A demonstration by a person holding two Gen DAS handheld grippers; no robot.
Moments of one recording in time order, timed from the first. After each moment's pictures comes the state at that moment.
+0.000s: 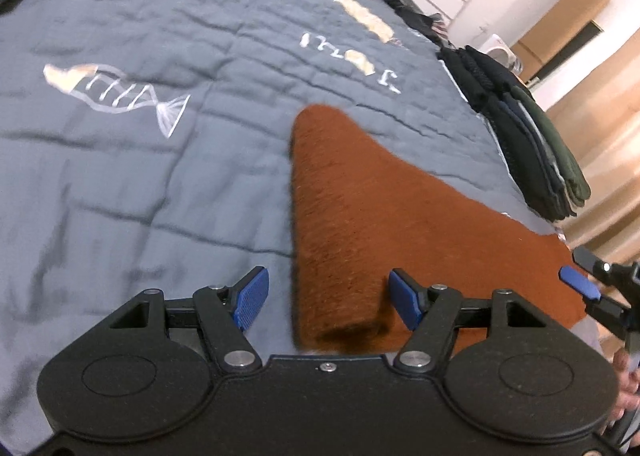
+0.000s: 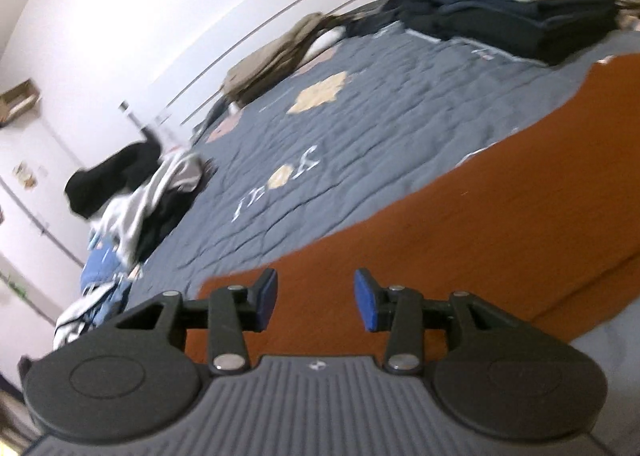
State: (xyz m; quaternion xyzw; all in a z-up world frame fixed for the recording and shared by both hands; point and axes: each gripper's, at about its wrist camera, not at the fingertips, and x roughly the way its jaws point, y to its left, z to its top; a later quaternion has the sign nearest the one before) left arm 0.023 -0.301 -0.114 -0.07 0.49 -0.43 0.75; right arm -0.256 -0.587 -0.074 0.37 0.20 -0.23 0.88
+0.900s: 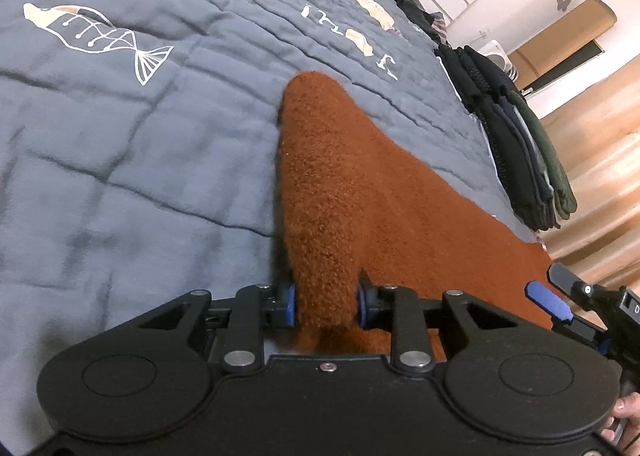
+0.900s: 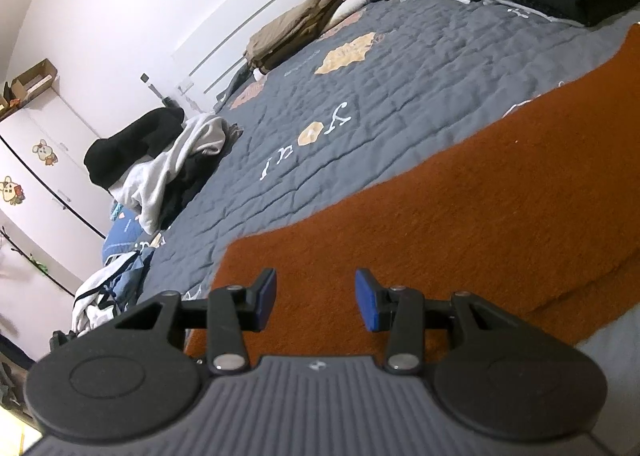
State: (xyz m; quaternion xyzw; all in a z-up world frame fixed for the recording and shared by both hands) left arm 0.024 -0.319 -0.138 -0.10 0.52 -0.44 0.73; right arm -0.235 -0.569 -0.094 0.39 0.22 -0.18 0.87
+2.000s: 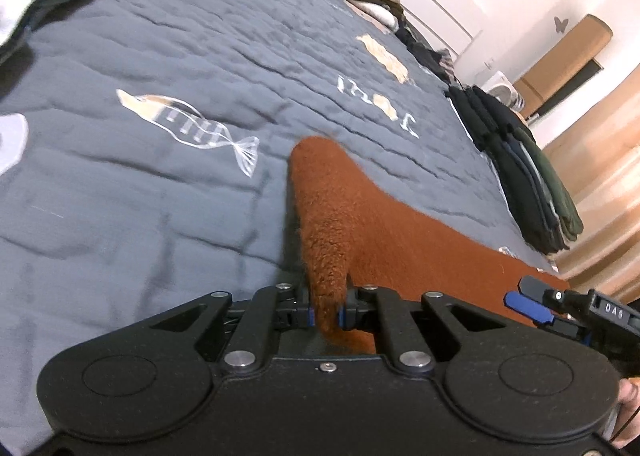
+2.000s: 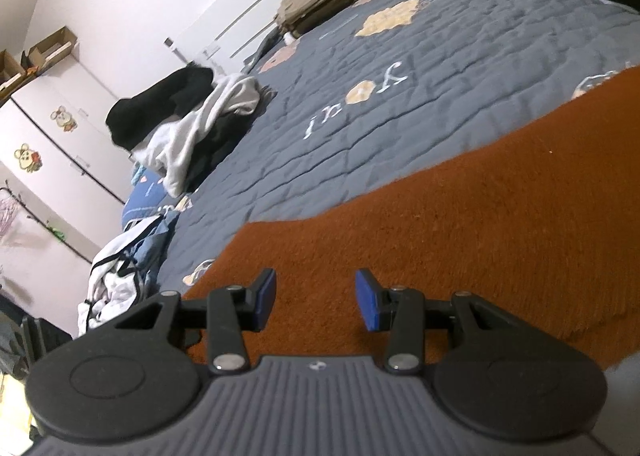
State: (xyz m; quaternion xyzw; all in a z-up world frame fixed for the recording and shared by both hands) left arm 0.055 -0.236 -0.093 -0.10 0.47 -0.42 0.77; right arm -0.180 -0.532 -0.093 0.39 0.26 -0.12 0.88
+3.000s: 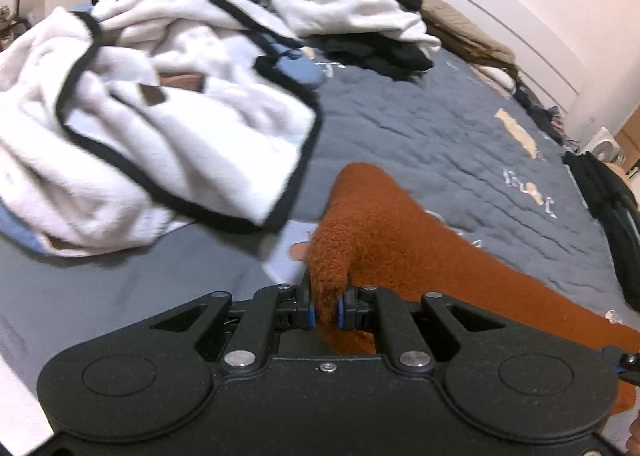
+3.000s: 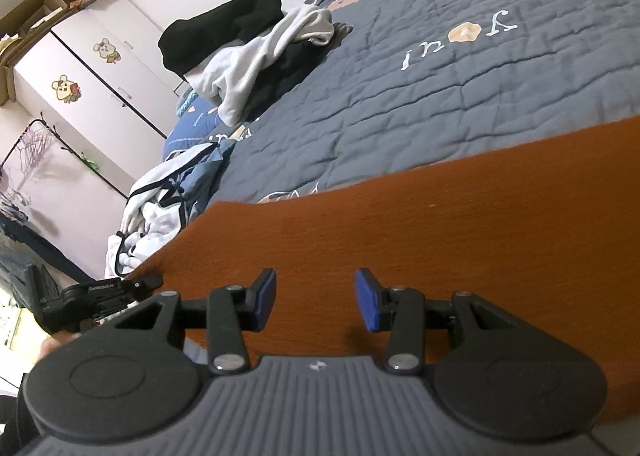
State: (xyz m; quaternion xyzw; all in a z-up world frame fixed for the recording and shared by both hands) left arm 0.142 -0.073 -0.060 -0.07 0.44 -0.26 0.85; right arm -0.121 -0.465 -0.092 0.36 0.31 -0.03 0.88
